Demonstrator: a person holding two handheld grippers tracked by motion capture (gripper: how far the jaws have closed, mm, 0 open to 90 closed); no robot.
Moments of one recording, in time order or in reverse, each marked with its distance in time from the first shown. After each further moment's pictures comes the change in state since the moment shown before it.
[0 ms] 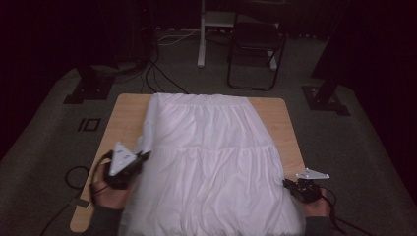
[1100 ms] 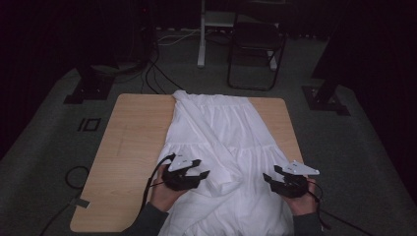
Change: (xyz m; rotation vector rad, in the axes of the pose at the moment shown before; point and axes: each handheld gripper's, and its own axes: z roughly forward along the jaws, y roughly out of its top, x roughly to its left) left arm -0.061 -0.021 0.095 0.068 -0.344 -0.034; right arm 0.065 0.058 -0.022 -0.163 0.031 -0.085
